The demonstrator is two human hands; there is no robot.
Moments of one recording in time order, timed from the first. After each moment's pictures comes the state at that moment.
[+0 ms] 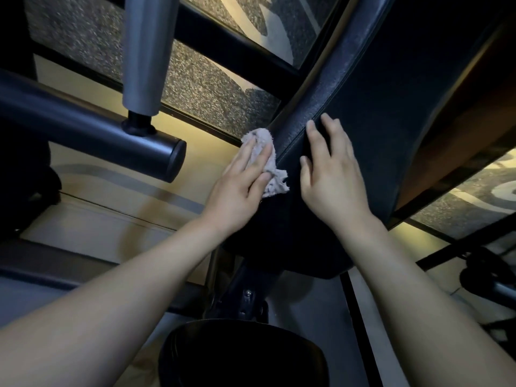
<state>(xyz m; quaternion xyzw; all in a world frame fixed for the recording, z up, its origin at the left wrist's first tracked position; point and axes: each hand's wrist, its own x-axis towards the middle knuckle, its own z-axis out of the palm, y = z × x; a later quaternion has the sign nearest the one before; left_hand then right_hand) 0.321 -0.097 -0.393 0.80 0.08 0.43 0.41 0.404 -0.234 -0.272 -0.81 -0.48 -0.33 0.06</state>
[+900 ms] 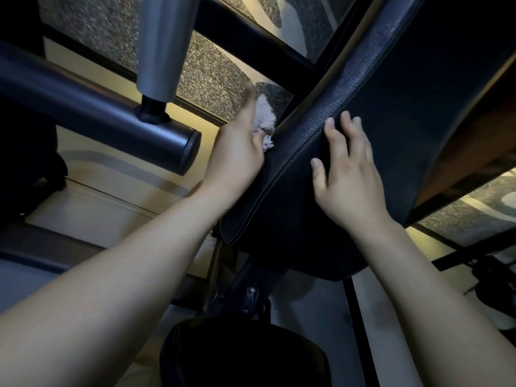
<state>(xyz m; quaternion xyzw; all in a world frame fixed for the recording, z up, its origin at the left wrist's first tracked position) 0.313 -0.069 -0.337 0.73 0.21 0.46 0.47 0.409 -0.234 -0.278 -0.81 -0.48 -0.32 0.06</state>
